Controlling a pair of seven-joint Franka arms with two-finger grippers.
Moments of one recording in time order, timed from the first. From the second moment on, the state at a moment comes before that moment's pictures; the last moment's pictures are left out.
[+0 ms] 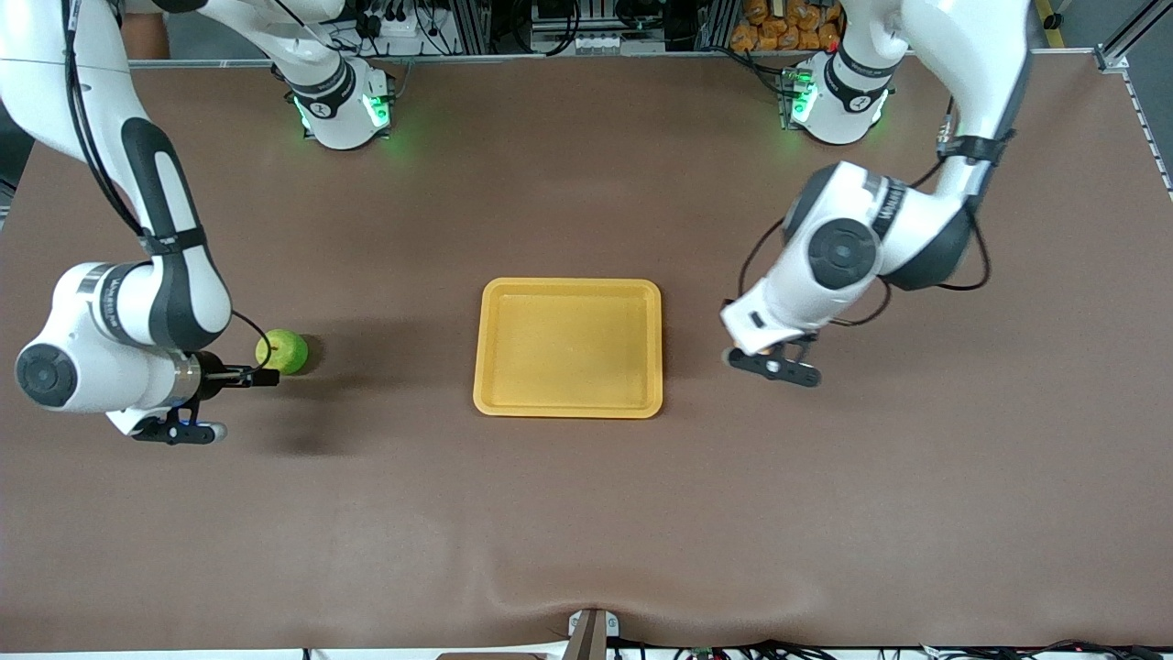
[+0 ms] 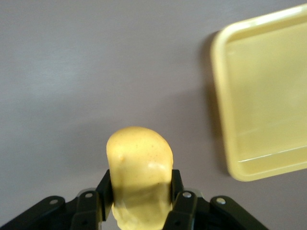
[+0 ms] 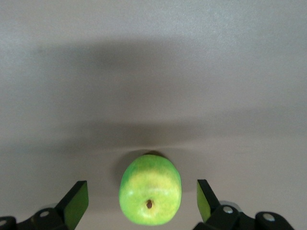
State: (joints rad) left arm -0.28 0.38 -0.24 -1.76 0.07 2.06 -0.26; right arm -0.04 0.50 -0.04 -1.76 0.04 2.04 -0.03
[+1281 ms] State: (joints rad) left arm -0.55 0.65 -0.23 -1.54 0.15 2.06 -0.80; right arm -0.04 0.39 -0.04 -2.16 0.06 2.45 -0.03
